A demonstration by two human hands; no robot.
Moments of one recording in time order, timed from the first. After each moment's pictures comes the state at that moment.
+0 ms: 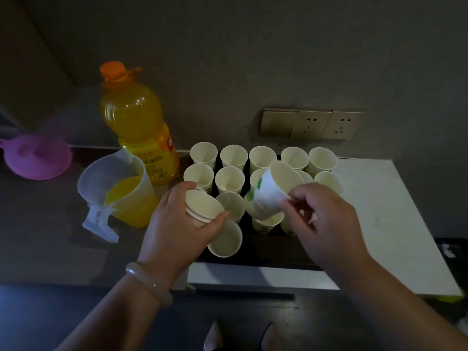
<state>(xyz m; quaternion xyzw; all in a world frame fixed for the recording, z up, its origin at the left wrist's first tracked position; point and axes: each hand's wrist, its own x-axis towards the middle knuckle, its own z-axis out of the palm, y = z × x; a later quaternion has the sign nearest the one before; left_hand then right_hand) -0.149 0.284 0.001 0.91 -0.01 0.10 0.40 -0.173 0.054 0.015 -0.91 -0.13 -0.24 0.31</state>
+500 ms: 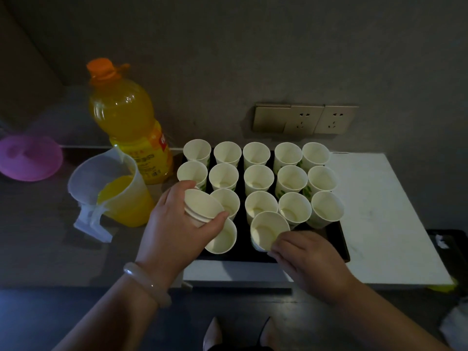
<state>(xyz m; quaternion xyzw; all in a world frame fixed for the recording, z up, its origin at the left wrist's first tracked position) -0.153 0.276 0.000 0.92 -0.03 0.09 0.39 -0.198 0.028 -0.068 -0.93 -0.29 -0.17 0.17</state>
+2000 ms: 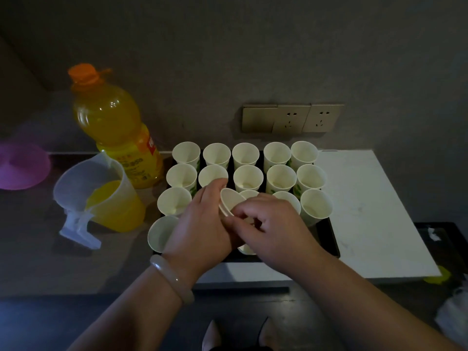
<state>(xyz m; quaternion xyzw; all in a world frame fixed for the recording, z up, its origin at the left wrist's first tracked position) -0.155 0.230 0.015 0.92 -0.15 0.00 0.36 -0.176 0.085 0.019 -0.89 -0.13 -0.04 0.44</state>
